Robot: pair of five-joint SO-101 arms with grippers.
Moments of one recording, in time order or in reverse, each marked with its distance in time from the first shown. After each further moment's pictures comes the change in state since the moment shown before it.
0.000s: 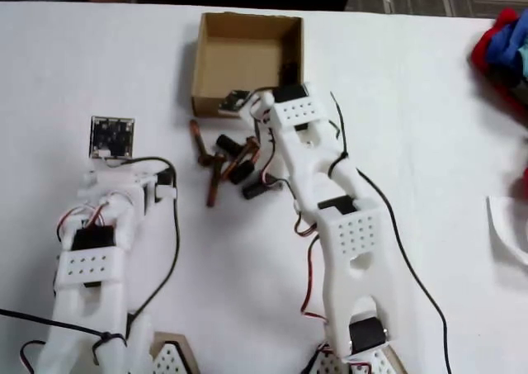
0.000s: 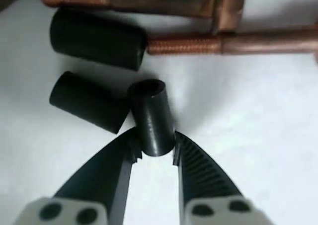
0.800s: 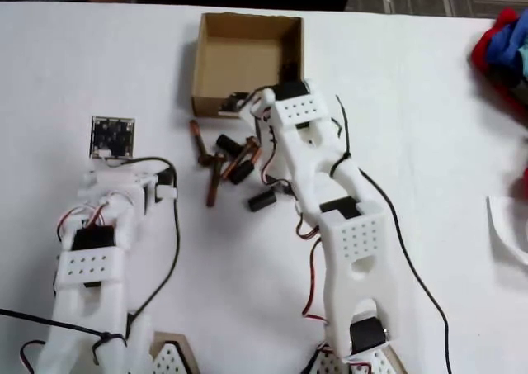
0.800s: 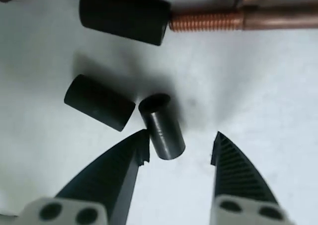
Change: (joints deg) left arm 0.1 0.0 0.0 0.0 0.0; right arm -0.1 -2.3 0.9 2.8 0.3
